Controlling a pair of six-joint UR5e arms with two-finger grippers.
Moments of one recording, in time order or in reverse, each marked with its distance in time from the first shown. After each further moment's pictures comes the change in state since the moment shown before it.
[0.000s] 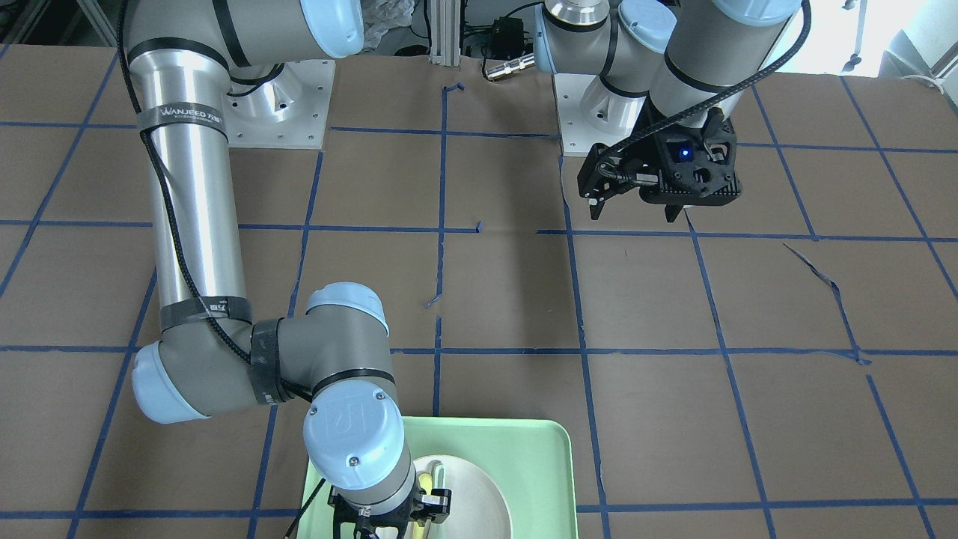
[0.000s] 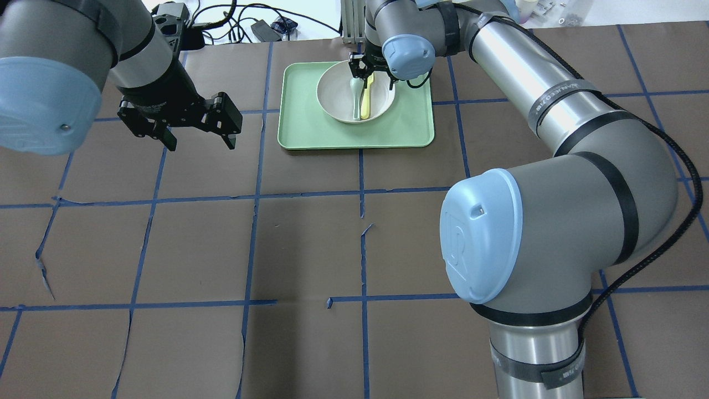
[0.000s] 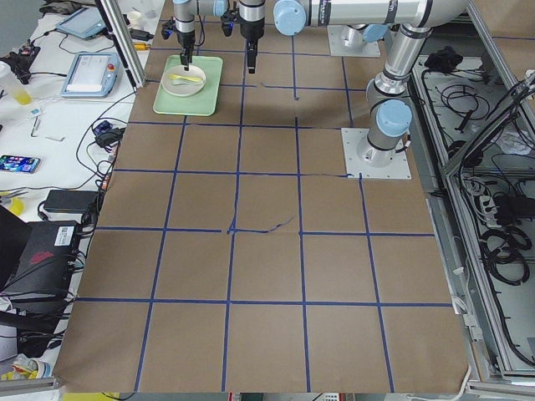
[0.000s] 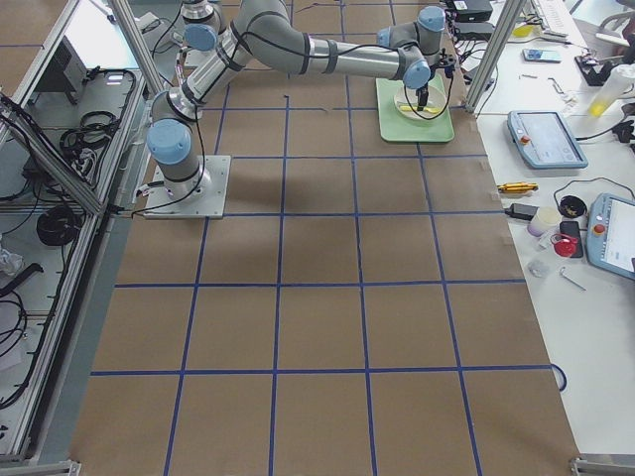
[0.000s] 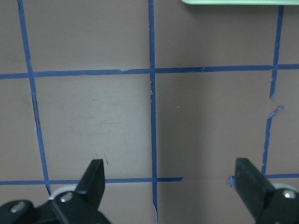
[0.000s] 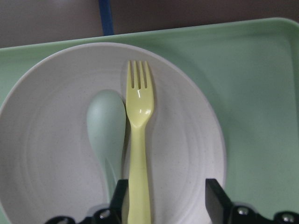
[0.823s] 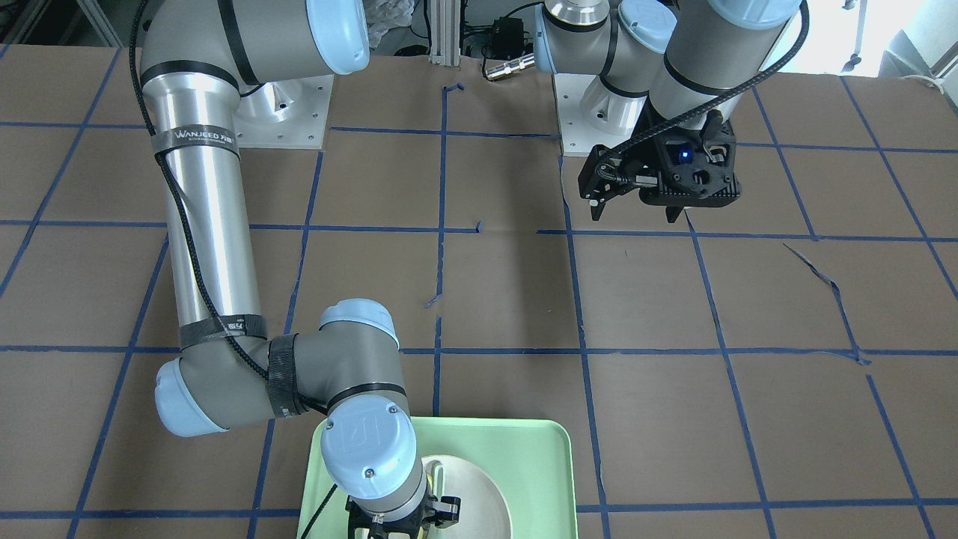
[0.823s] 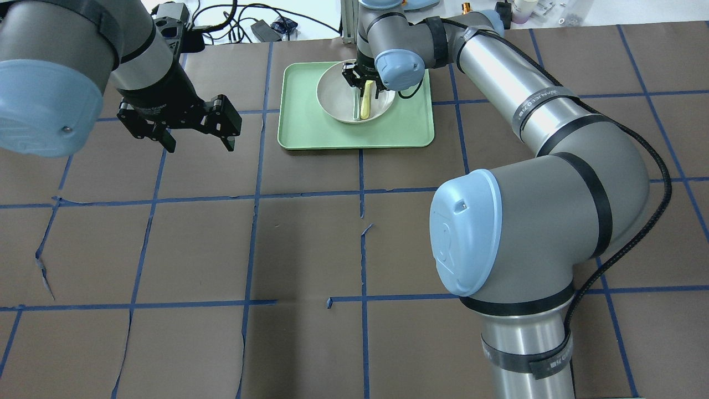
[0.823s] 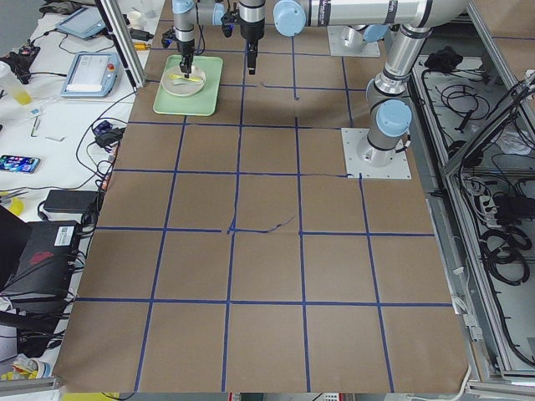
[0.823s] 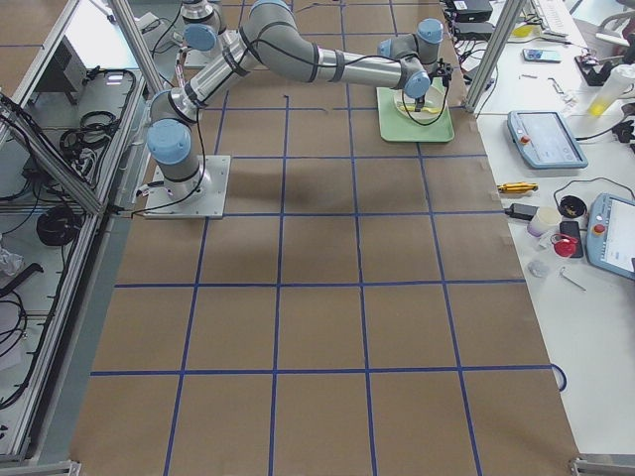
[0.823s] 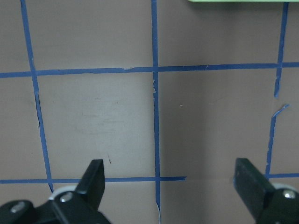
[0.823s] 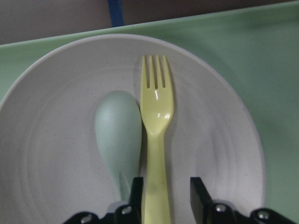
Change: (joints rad) left arm 0.000 -0.001 -0.004 0.002 0.004 0.003; right arm 0.007 0.043 -0.011 -0.039 0.011 0.021
